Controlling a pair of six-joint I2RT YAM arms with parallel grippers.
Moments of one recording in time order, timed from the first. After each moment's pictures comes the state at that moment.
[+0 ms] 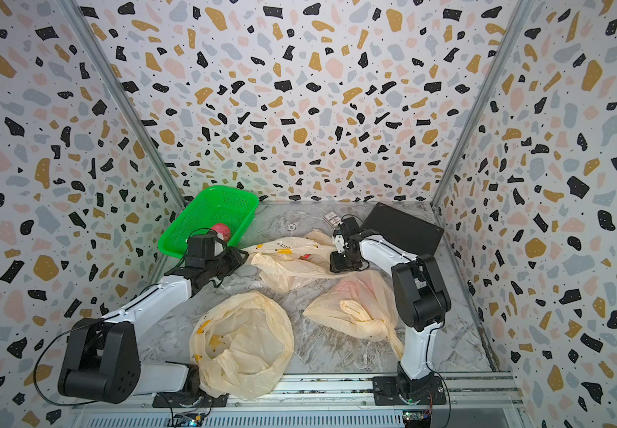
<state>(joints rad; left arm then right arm) -0.15 1.31 0.78 -0.12 0.31 -0.72 0.41 1.88 1.35 -0.68 -0.27 0.14</state>
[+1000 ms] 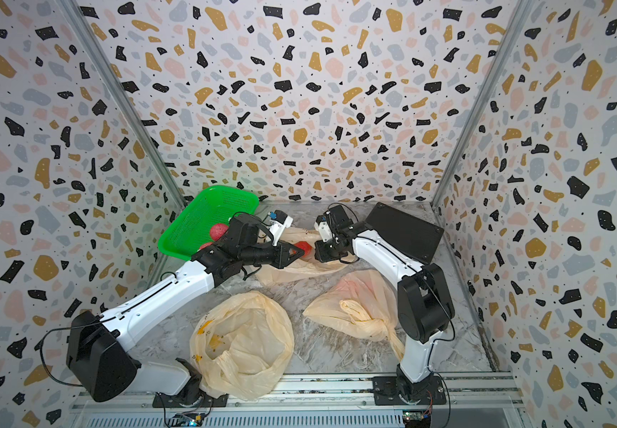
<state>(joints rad) -0.61 1.41 1.17 -0.33 0.44 -0.34 0.54 1.82 1.51 -0.72 -0.30 0.20</state>
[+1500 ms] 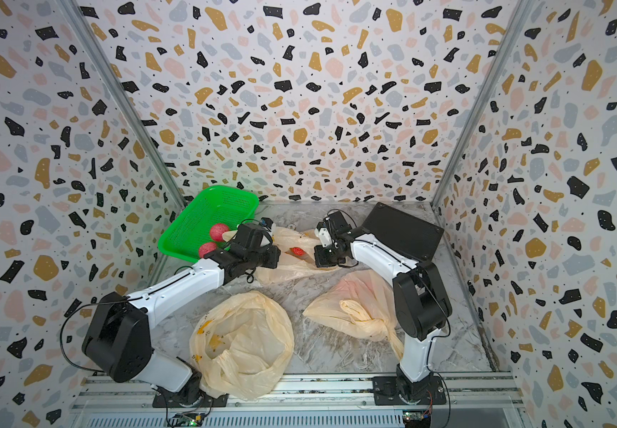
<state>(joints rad) -0.52 1.53 1.08 -0.27 0.01 -0.27 0.54 1.82 1.39 -0.66 -0.37 0.27</state>
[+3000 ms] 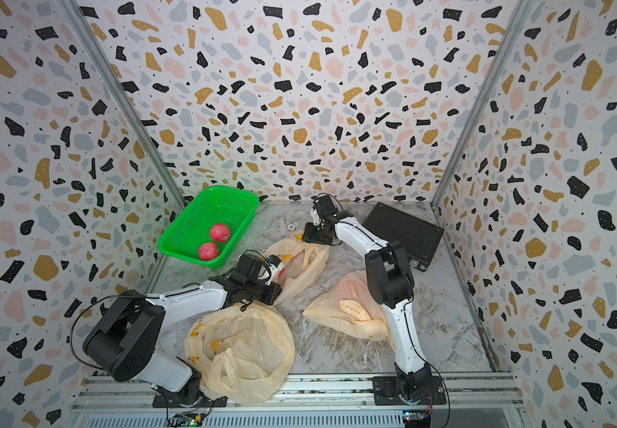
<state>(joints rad) -0.52 1.52 0.72 -0.14 0.34 -0.16 0.48 2.25 1.93 -0.60 -0.27 0.45</state>
